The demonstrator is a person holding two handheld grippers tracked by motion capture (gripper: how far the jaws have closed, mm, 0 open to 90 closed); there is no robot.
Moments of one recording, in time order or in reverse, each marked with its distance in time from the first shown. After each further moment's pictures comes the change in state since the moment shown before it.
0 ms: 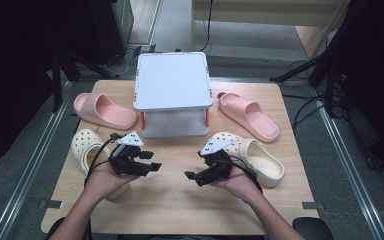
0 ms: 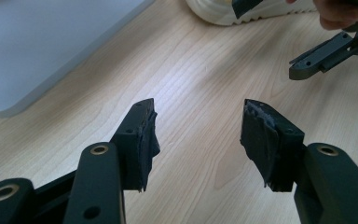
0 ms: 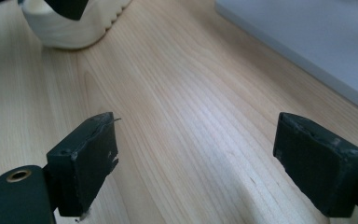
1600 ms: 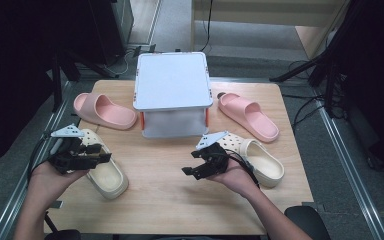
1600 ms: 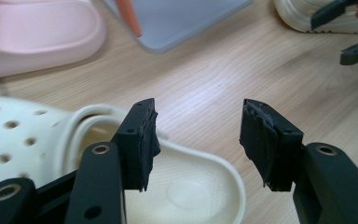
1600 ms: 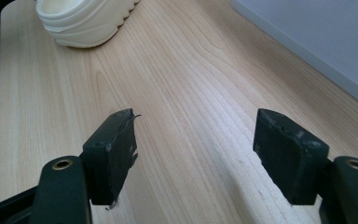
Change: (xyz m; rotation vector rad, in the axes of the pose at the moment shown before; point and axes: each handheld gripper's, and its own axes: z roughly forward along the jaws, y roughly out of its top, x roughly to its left) left arm 0.045 -0.041 -0.114 -0.027 0.219 -0.209; right arm -0.006 0.017 0.008 0.073 0.063 -0.014
